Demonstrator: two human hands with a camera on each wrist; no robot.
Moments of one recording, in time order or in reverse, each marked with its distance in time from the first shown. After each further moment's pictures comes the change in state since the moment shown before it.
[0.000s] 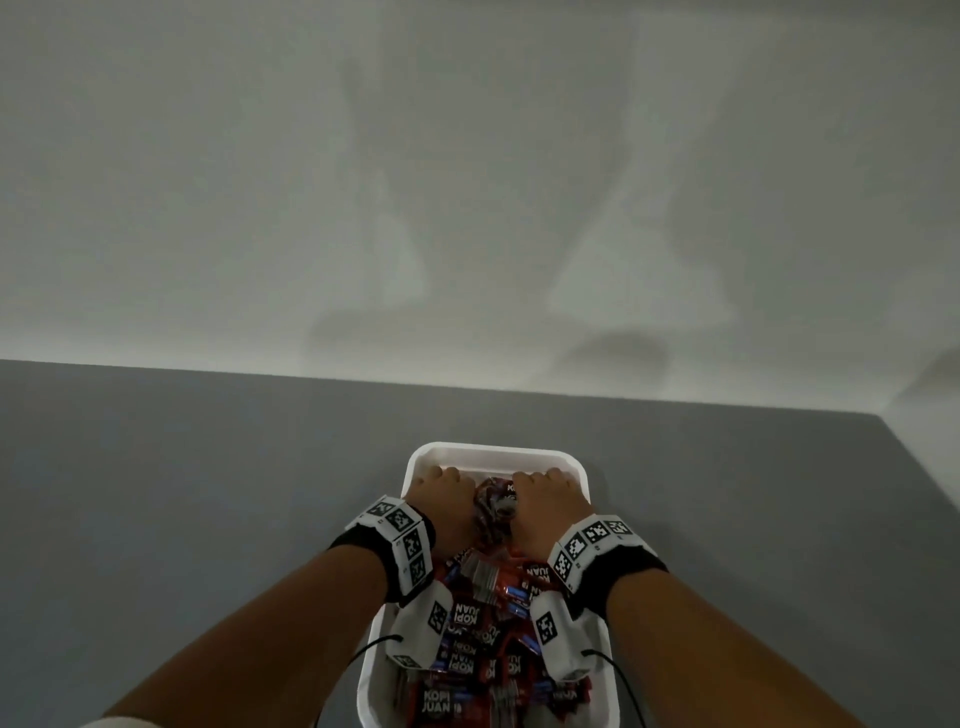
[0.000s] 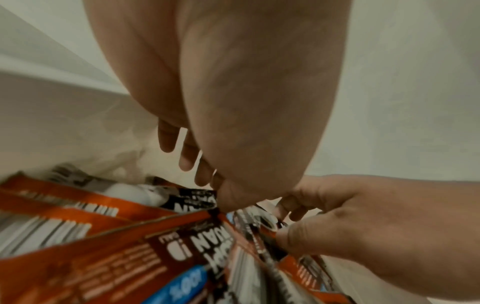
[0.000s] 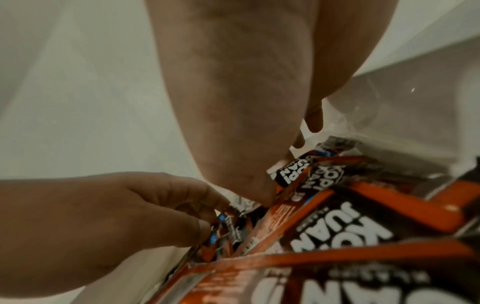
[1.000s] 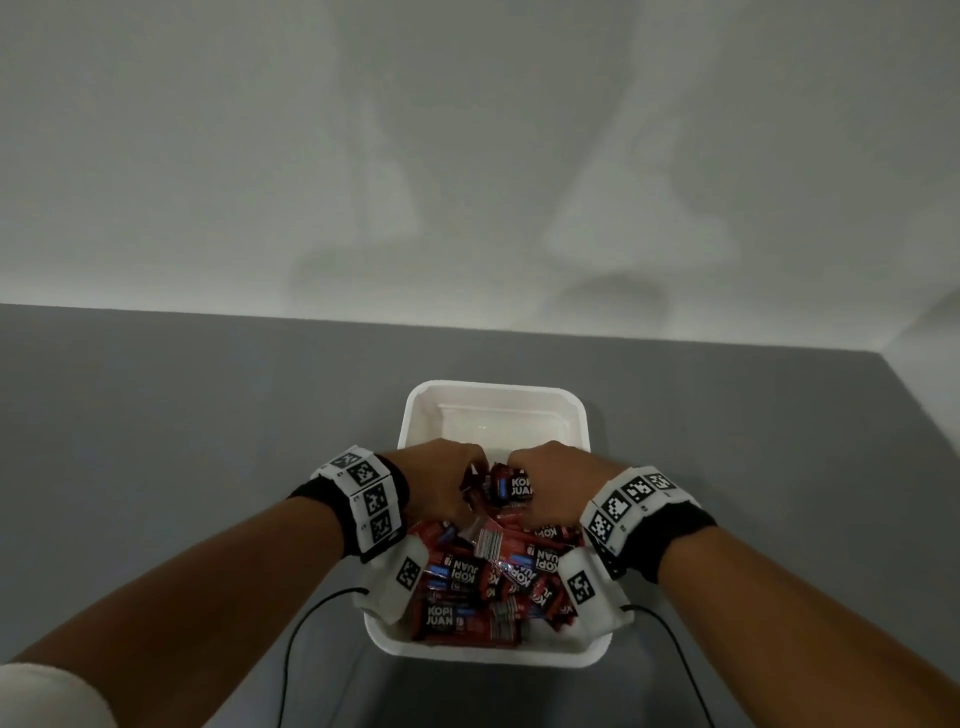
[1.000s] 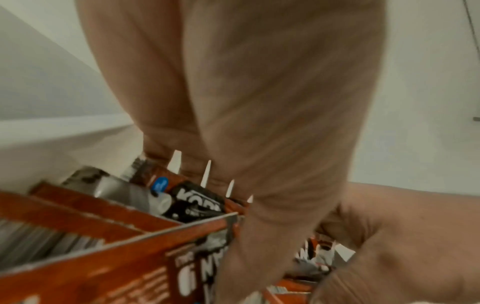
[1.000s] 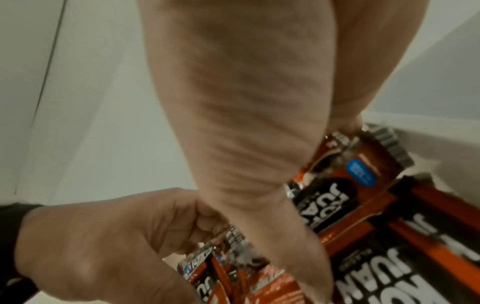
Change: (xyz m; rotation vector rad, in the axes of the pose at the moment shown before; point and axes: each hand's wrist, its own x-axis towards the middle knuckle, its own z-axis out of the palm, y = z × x) left_hand -0.043 0.003 -0.007 -0.276 -0.177 0.205; right_hand -0.059 -0.001 -0.029 0.192 -0.268 -0.153
